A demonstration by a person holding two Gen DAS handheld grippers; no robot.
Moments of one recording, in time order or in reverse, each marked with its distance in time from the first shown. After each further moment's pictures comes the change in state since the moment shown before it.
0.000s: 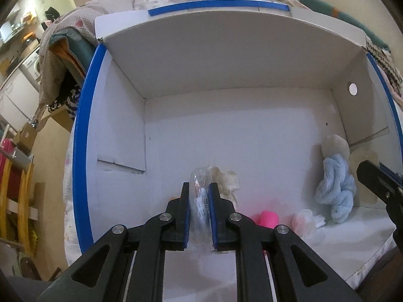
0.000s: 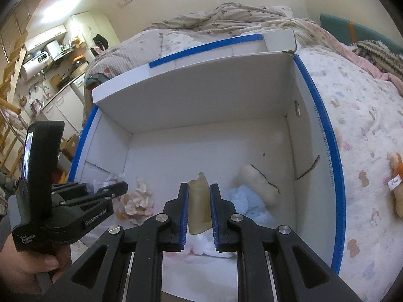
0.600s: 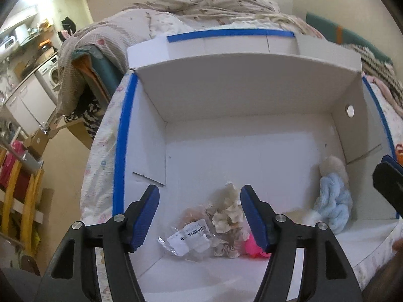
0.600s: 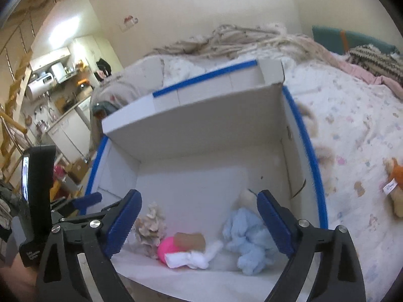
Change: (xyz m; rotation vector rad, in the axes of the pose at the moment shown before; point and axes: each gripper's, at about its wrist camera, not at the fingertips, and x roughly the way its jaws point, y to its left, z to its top) left arm -0.039 0.004 -0.010 -0.034 -0.131 0.059; right arm -0.030 -0.001 0.006 0.042 -0.161 0.025
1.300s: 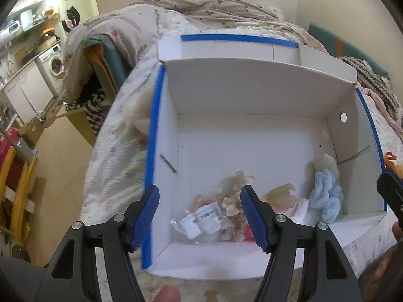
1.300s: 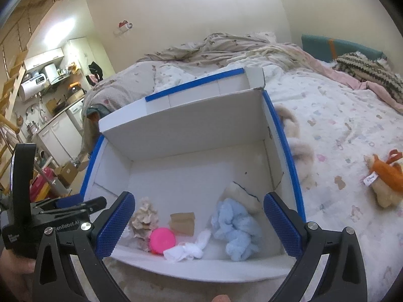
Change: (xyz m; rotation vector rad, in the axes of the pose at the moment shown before) left arm -0.024 0.032 -0.014 -0.067 -0.003 -0.053; right arm -0.027 0.001 -0.014 -0.013 -0.039 -0.076
